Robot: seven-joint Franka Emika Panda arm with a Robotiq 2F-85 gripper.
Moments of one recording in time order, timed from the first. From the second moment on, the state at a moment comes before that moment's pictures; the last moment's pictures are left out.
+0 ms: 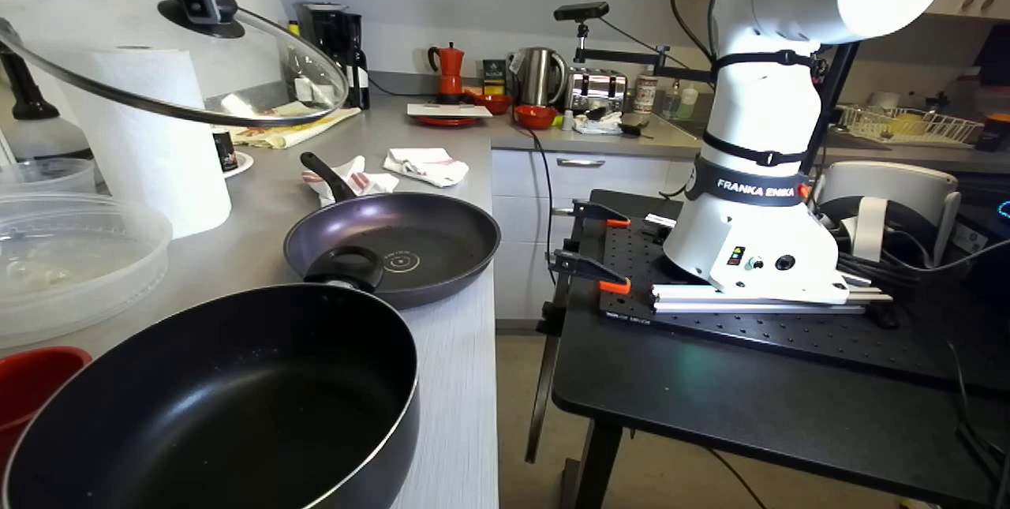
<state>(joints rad) 0.30 0.09 0.25 -1.96 -0.38 1.99 0.19</state>
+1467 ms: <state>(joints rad) 0.41 0.31 0.30 -1.91 -0.38 1.93 0.10</state>
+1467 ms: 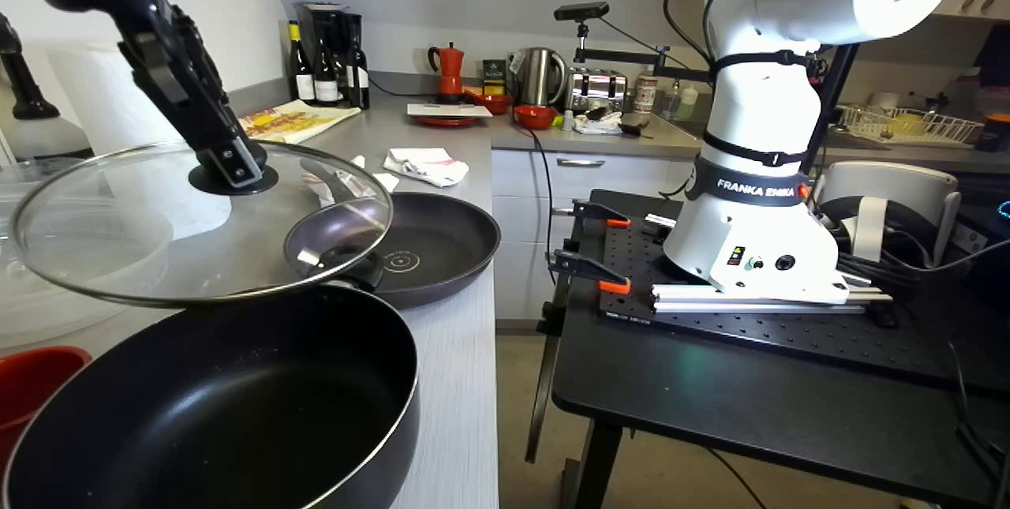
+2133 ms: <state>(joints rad) 0.46 0.38 0.31 -1.91 -0.38 1.92 0.07</state>
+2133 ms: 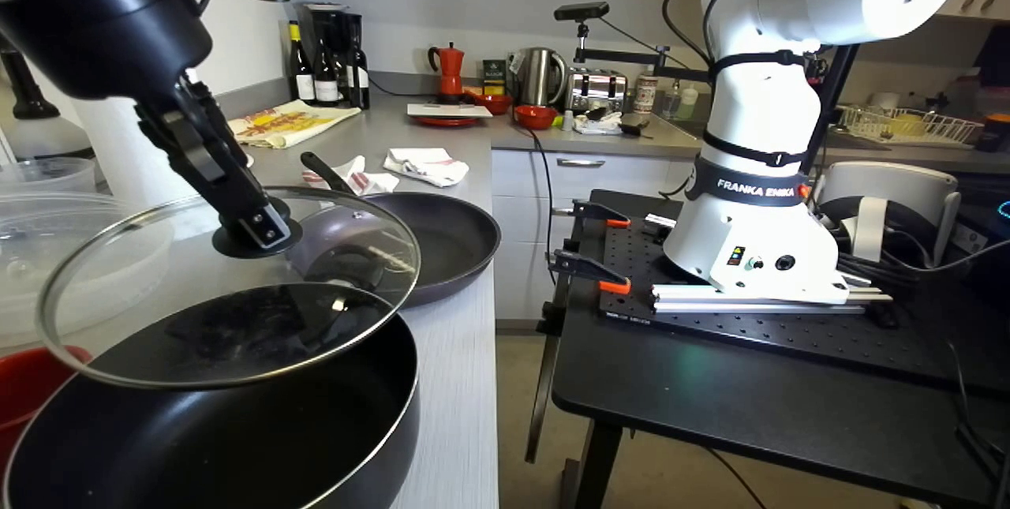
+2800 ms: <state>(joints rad) 0.50 0.45 0.31 -1.86 -0.39 1.92 0.01</state>
